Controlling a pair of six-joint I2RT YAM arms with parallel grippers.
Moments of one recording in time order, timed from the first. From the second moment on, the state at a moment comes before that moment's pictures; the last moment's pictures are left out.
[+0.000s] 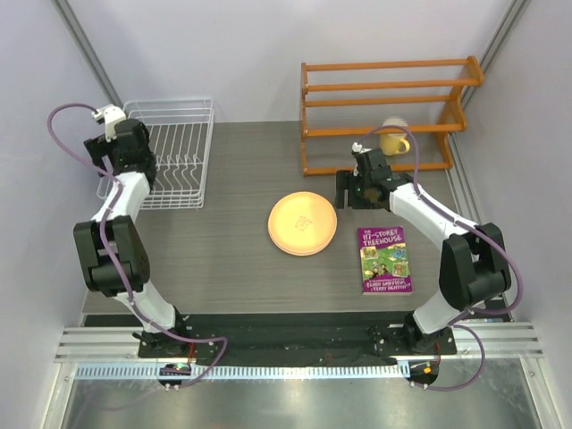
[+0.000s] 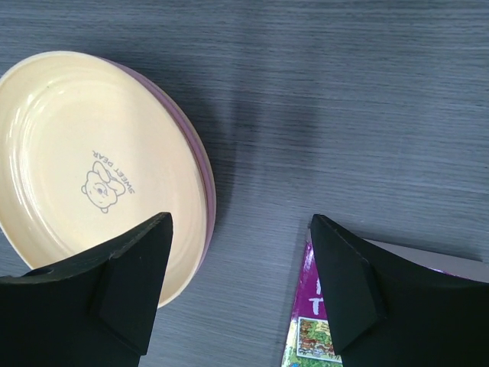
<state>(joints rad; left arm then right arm) 0.16 1.66 1.25 0.11 -0.75 0.00 0.35 1.56 1.14 -0.47 0.00 0.31</state>
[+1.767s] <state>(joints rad) 0.06 1.81 1.41 0.15 -0.88 0.39 0.30 1.61 1.10 -0.42 -0.08 0.31</state>
